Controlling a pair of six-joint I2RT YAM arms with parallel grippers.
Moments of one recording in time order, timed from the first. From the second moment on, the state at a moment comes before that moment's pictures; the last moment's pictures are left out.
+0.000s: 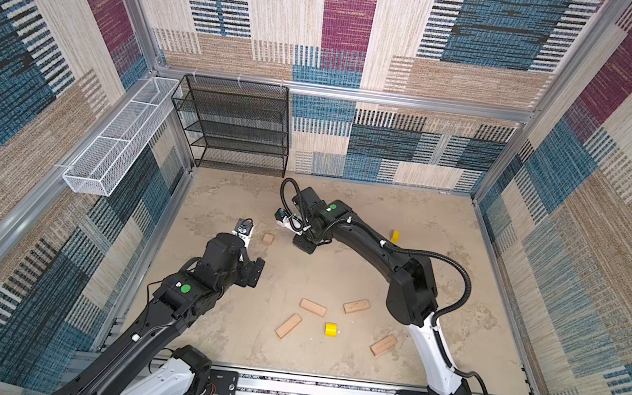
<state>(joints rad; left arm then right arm) -0.45 0.83 0.79 -0.66 -0.31 -0.03 0.78 2.30 2.11 -0.96 -0.01 -0.47</state>
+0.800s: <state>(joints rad) -0.46 0.92 0.81 -0.60 0.00 -0.07 0.52 2.03 1.72 -0.84 -0.20 -1.09</state>
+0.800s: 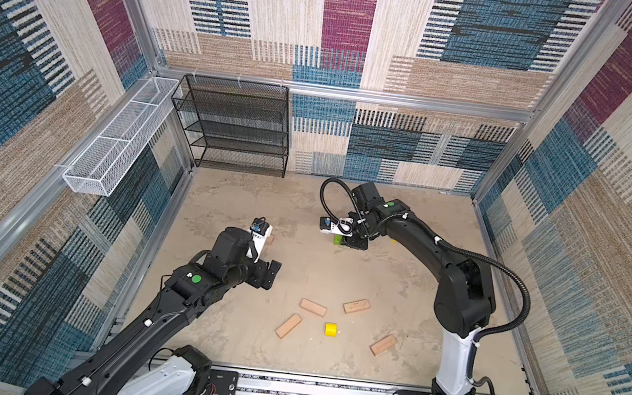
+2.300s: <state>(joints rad) -0.46 0.86 0.79 -0.59 -0.05 -0.07 0.45 2.06 1.56 -0.75 -0.25 -1.08</state>
